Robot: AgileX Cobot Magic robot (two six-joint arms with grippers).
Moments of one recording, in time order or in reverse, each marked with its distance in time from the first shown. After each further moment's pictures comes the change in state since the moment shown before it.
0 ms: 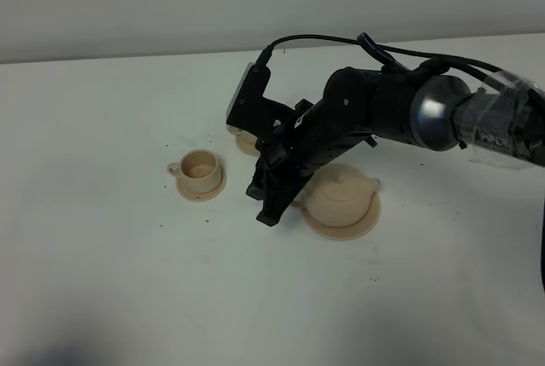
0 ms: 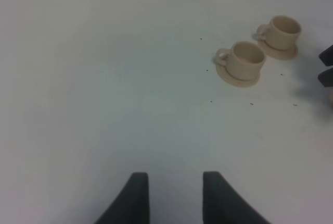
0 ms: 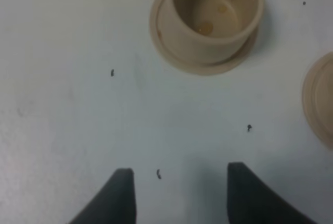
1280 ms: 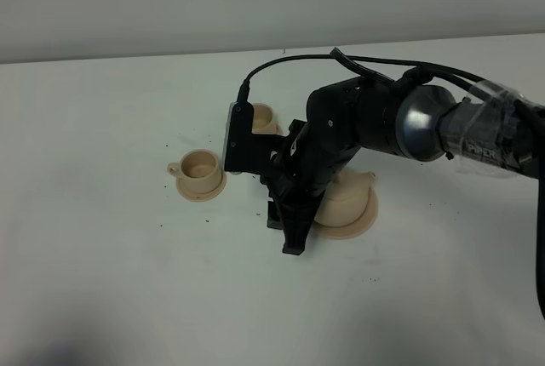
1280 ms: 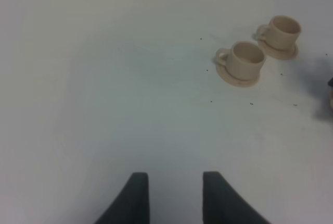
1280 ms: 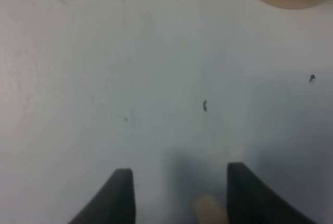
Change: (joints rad) left arm 0.000 0.000 0.000 0.000 0.000 0.000; right arm 0.049 0.001 -0.002 -0.255 0.146 0.025
